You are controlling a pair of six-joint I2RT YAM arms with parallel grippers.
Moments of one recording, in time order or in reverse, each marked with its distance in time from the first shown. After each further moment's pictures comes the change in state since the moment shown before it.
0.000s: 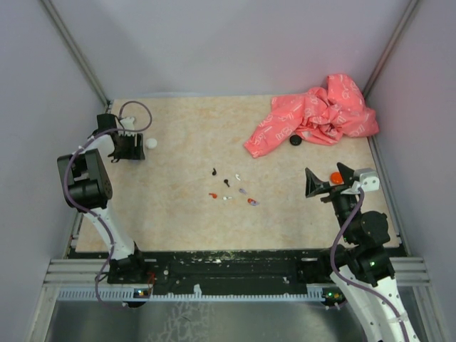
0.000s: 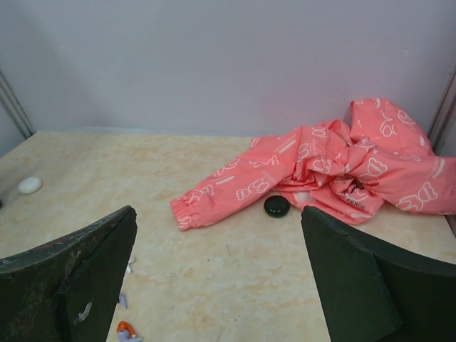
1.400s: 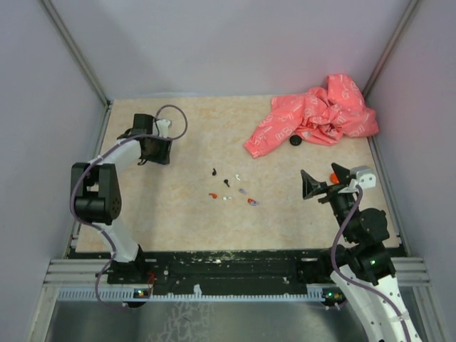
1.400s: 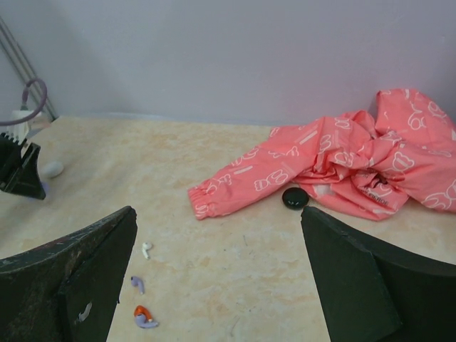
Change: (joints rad) left arm -0.288 -0.149 -0.124 -0.035 -0.123 -0.045; right arm 0.004 0.009 0.010 -0.025 -0.048 0.018
